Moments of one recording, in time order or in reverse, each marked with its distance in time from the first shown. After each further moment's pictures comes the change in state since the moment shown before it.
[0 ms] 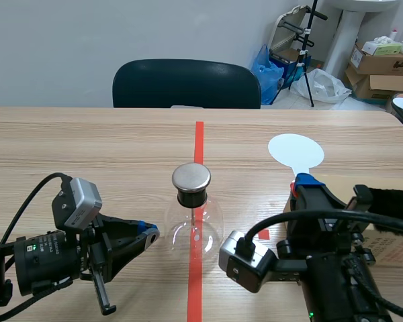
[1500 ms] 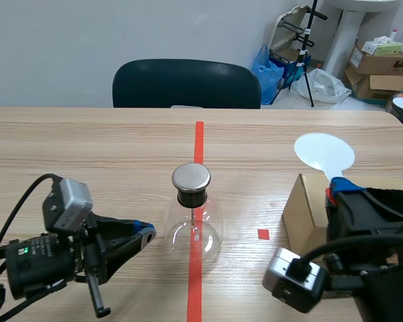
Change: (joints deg) left arm 1.6 -1.6 0.0 1.0 -0.8 0.2 -3.6; right arm -9.9 -3.3 18.0 3.1 3.4 -4.7 20.9
